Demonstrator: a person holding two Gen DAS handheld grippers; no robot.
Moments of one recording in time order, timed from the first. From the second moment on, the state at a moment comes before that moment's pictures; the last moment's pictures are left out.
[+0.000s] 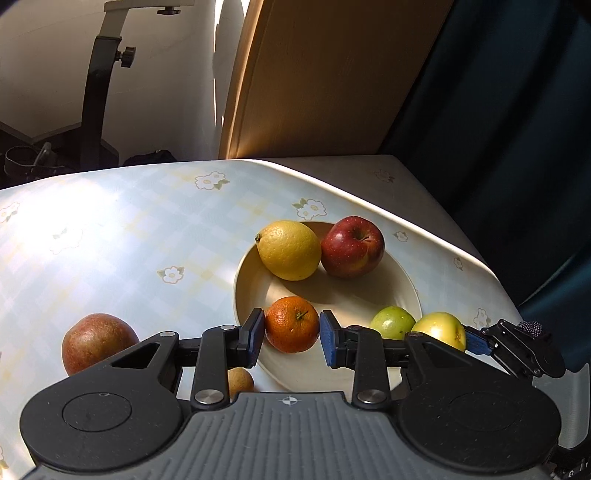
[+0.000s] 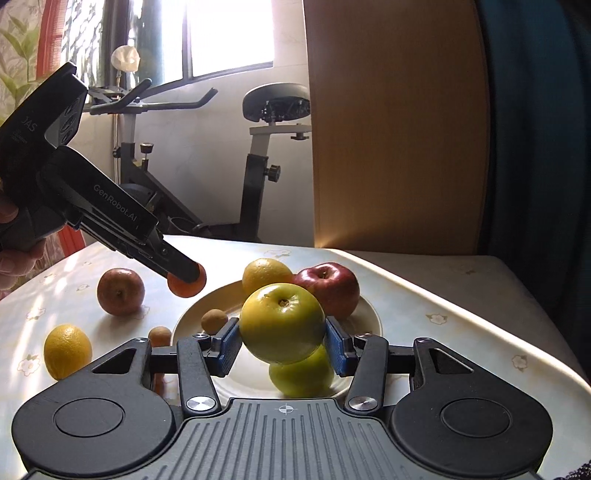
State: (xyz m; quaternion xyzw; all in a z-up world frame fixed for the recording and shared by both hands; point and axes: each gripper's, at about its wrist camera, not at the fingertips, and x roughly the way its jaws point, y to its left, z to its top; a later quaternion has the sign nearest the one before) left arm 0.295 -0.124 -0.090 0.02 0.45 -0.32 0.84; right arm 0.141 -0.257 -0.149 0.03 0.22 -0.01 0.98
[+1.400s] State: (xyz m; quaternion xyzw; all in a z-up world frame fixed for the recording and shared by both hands) left arm 0.316 -0.119 -0.096 0.01 0.44 -0.28 0.85; right arm 0.173 -0.286 -0.159 0.10 0.25 -0.06 0.96
